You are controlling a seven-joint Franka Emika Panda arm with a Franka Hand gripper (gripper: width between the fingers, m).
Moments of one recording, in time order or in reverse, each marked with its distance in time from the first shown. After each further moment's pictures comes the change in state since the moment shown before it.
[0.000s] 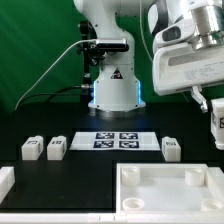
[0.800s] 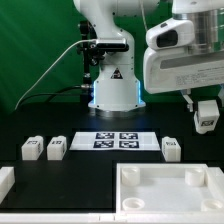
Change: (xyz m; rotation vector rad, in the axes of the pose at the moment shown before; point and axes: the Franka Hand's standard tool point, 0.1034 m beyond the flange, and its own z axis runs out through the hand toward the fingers) arm -0.016 0.019 -0.003 -0.033 -0.562 0.096
